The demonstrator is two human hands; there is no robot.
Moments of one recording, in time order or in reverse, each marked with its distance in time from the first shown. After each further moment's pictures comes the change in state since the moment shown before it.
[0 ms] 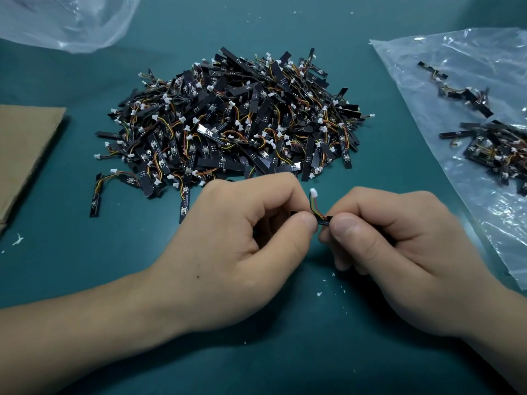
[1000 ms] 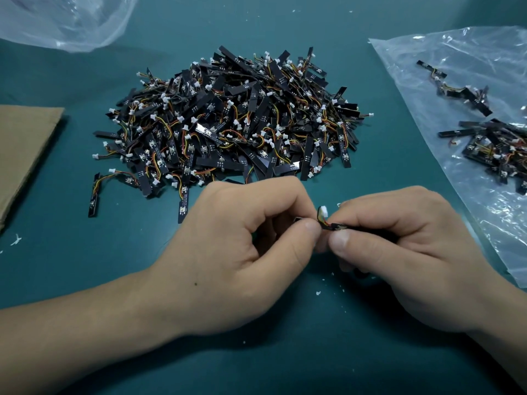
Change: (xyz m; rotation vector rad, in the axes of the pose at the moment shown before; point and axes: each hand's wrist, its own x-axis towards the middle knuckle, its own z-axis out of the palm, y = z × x) left_hand -0.001 0.006 0.003 0.012 -0.020 0.089; right_hand 0.006 0.001 -0.005 0.185 -0.116 0.059
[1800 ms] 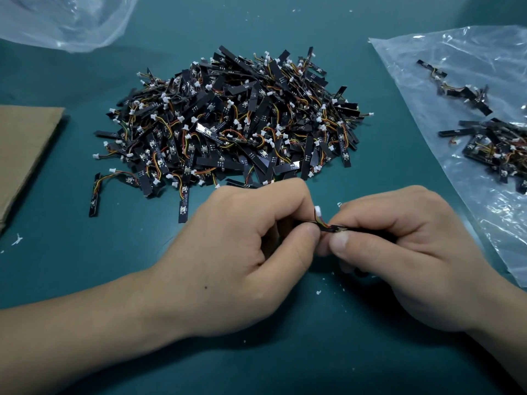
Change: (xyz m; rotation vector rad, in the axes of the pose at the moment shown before) left_hand 0.000 0.004 -0.002 0.187 -0.033 -0.063; right_hand -0.004 0.001 -0.001 -0.035 0.020 -0.006
